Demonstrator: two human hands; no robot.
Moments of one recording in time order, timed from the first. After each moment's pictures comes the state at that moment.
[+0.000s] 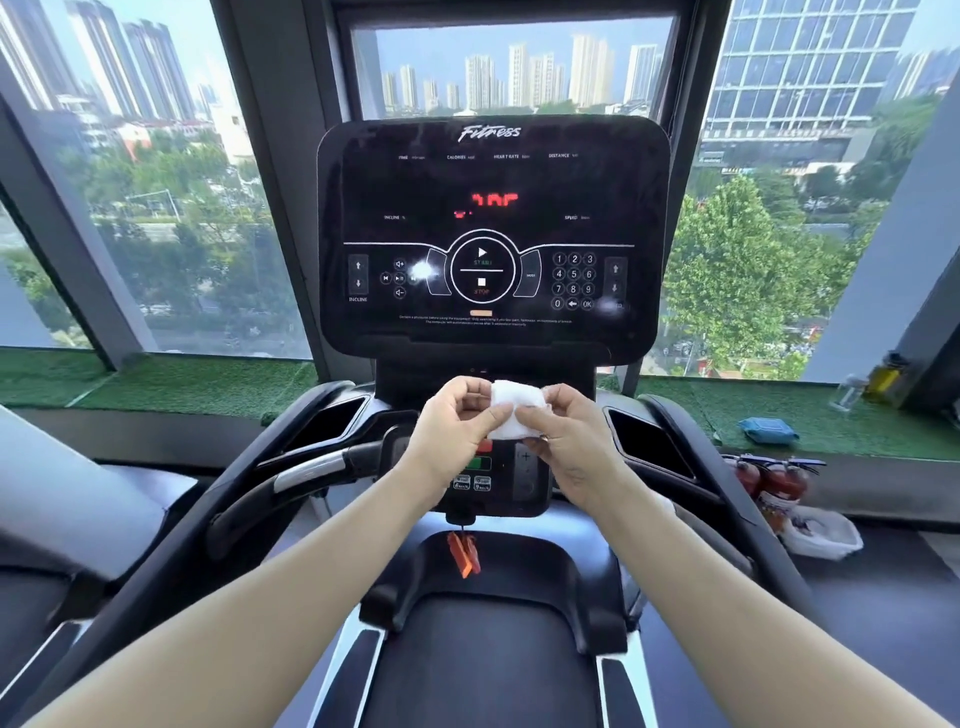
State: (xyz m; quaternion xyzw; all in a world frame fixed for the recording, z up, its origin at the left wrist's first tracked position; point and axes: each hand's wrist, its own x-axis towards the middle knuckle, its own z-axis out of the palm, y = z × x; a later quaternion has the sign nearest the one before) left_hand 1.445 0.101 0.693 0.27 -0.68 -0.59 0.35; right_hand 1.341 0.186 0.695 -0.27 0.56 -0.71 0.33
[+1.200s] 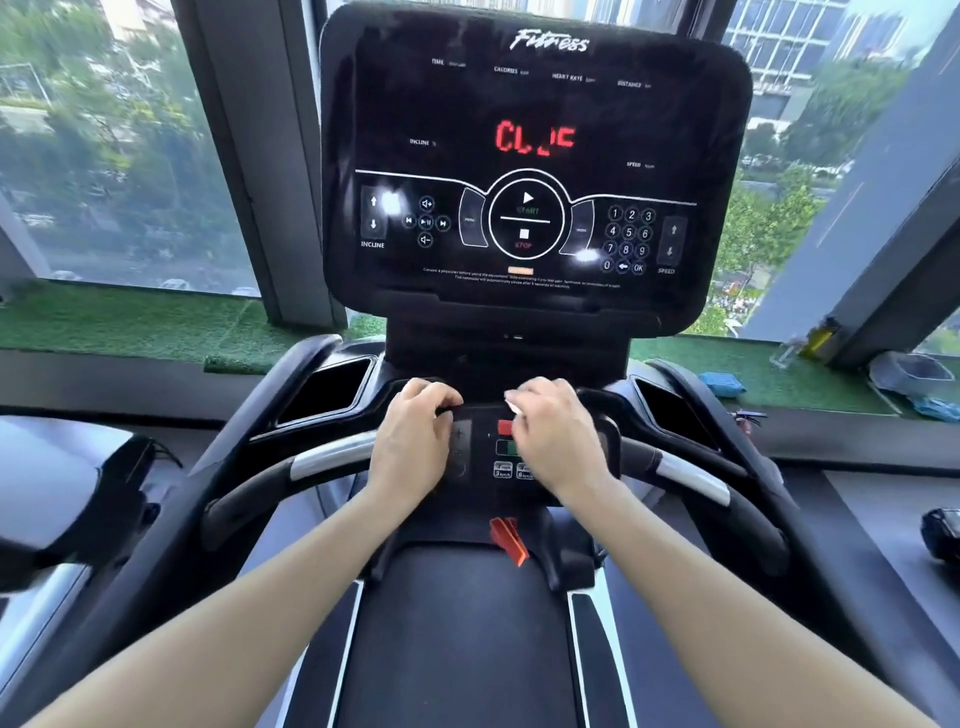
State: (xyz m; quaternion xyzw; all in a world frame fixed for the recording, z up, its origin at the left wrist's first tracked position) left_hand 1.506 -0.003 0.630 0.31 -0.85 -0.27 0.33; right_hand 1.384 0.103 0.652 -0.52 0.82 -0.22 -0.08
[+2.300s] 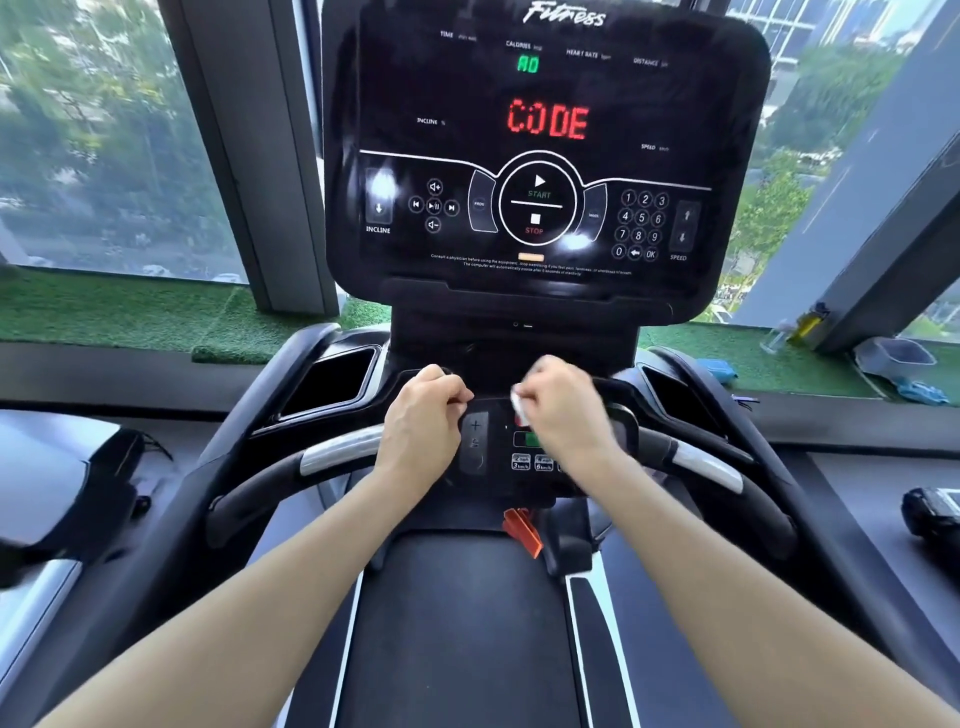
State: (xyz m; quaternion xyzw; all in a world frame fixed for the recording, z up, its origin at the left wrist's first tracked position) left_hand 1.508 -0.015 0.634 0.30 -0.86 -0.26 0.31; right_hand 1.384 0.080 0.658 -0.46 0.86 -0.24 -0.04
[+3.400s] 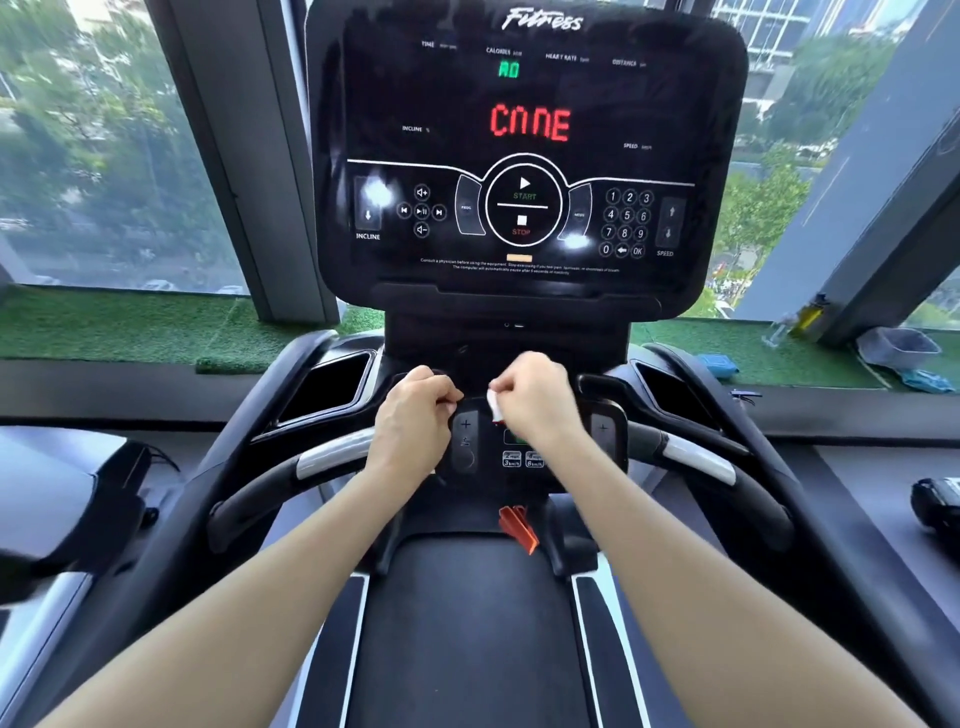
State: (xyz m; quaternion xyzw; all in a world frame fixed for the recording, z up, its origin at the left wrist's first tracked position) left_hand 1.507 -0.014 0.639 0.30 -0.87 -0.25 0.31; right_hand 1.398 0.069 0.673 -0.37 0.87 -0.31 0.06
